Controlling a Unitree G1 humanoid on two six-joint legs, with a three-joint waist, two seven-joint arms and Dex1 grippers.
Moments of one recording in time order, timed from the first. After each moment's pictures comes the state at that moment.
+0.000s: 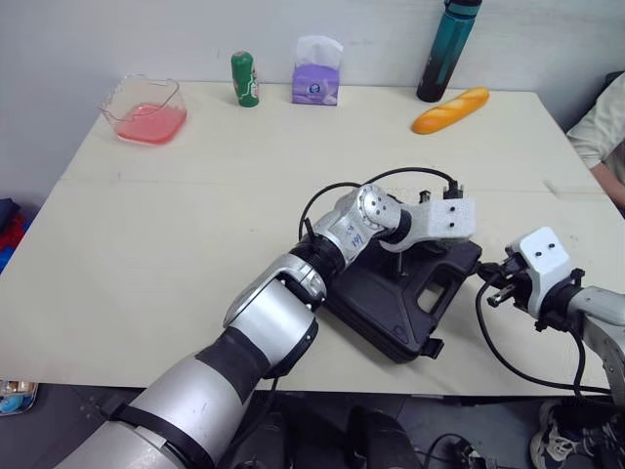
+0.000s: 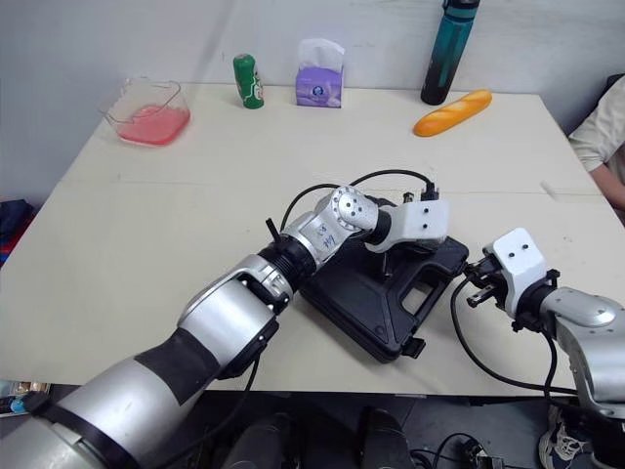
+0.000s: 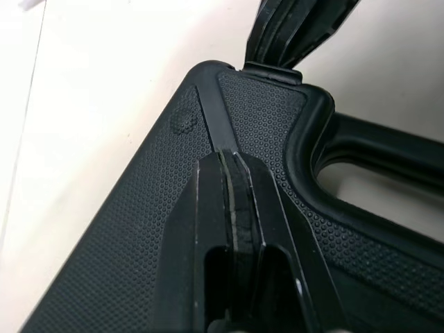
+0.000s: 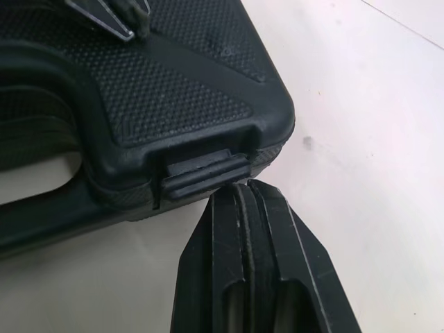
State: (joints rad) left arm -1.38 -0.19 -0.39 1.18 0.32 -0.12 -0.80; right arm -0.10 -0.82 -0.28 -0.32 0.33 0.78 0.63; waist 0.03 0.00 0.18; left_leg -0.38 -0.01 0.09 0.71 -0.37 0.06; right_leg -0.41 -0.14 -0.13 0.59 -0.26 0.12
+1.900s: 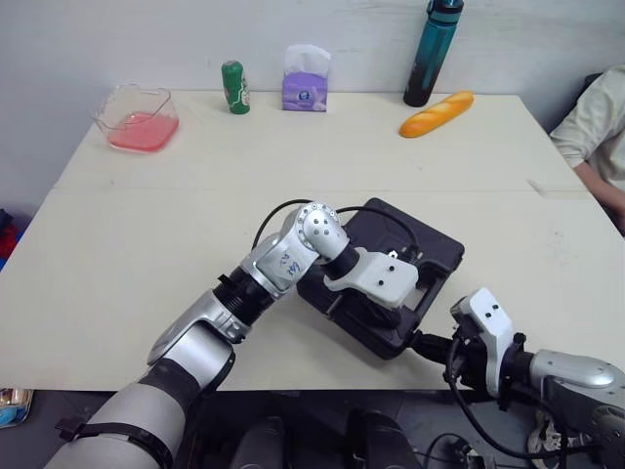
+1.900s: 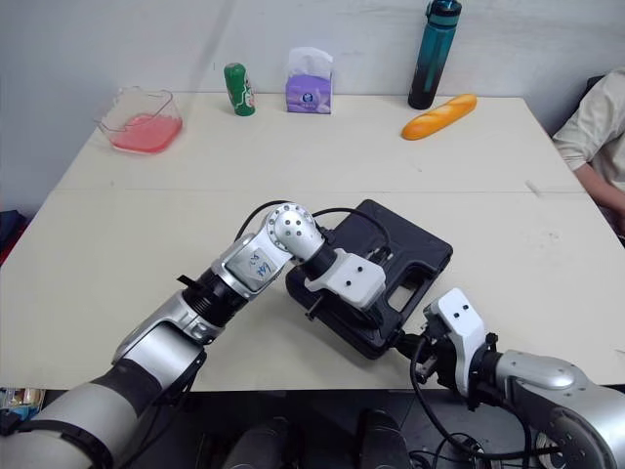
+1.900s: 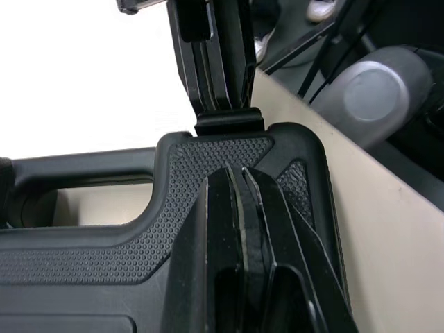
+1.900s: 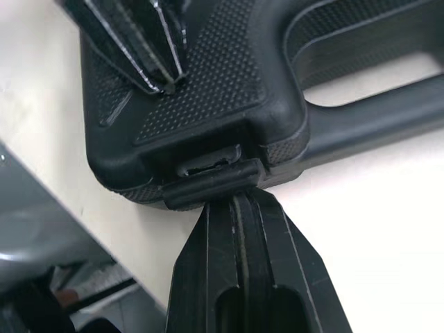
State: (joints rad) left arm -1.01 0.20 -0.60 0.29 0.07 0.13 -1.41; right arm 0.10 -0.70 -0.32 -0.79 0.83 1.24 0.50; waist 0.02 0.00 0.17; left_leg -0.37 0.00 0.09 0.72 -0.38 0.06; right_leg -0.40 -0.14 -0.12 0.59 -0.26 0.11
